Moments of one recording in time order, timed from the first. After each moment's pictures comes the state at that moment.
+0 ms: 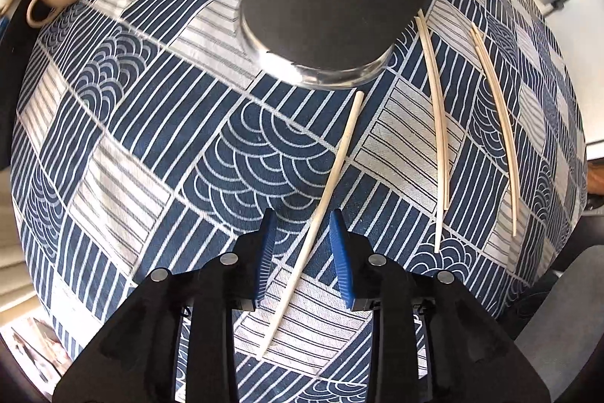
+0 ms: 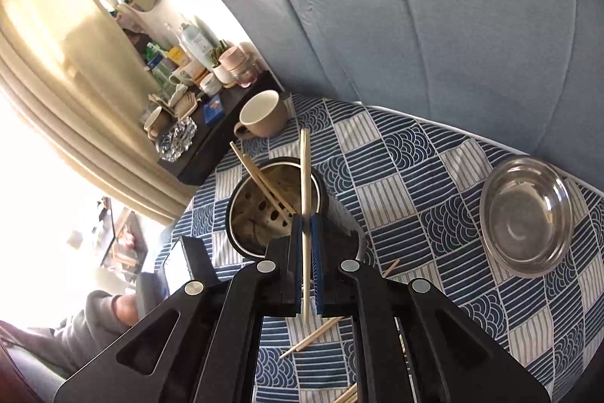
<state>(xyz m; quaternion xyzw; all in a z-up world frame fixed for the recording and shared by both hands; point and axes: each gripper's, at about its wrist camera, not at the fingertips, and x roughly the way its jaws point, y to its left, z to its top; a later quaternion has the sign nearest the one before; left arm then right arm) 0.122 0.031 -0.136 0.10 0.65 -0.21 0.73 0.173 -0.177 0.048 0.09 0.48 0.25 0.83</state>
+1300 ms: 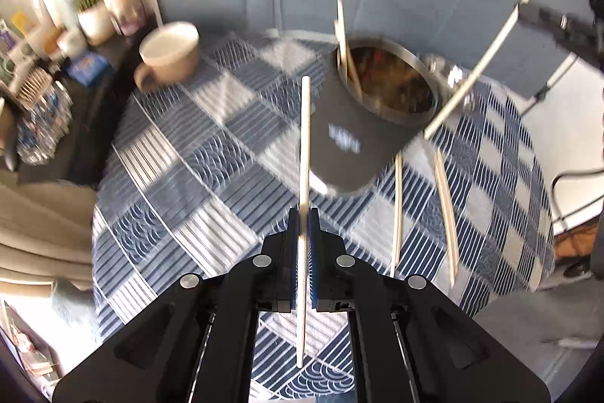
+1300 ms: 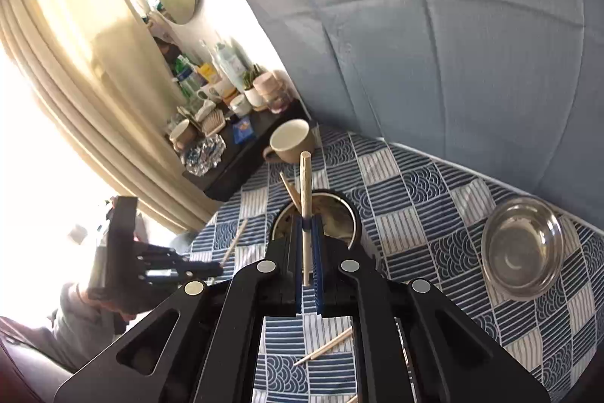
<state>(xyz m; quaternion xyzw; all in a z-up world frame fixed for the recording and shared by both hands) 0.111 0.095 0.008 0.01 0.52 -0.17 0.84 0.151 -0.166 0.109 0.07 0.42 0.28 0.86</state>
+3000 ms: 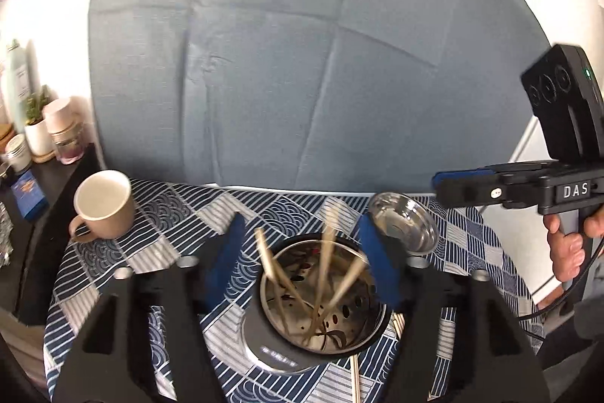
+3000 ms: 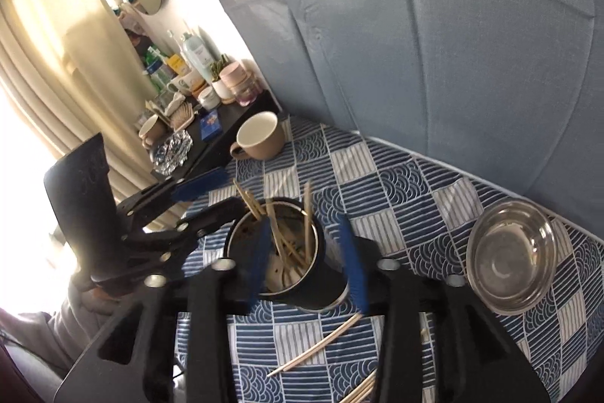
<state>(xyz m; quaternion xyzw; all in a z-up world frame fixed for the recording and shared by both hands) 0.182 0.040 0.035 -0.06 0.31 -0.25 0.92 0.187 -0.168 0.081 0.05 0.45 0.24 0.86</state>
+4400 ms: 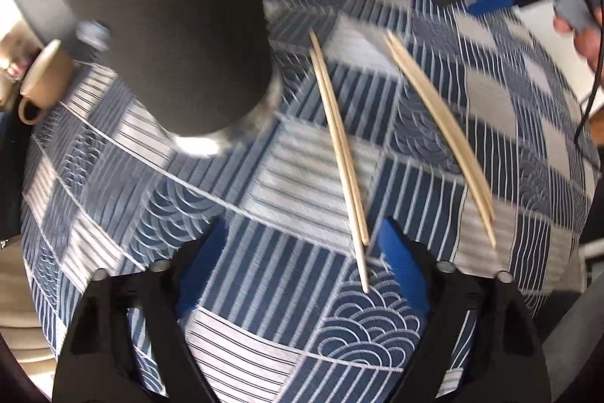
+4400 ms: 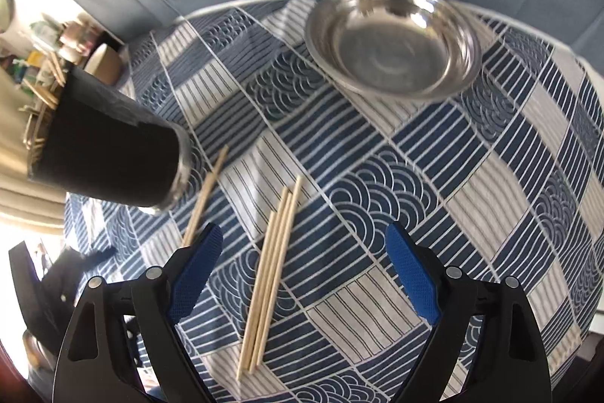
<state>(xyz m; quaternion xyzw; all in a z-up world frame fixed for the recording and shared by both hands) 0.079 -0.042 -0.136 0.18 0.54 -0.25 0.79 0.130 -0.274 -0.089 0.11 0.61 0.01 0.78</state>
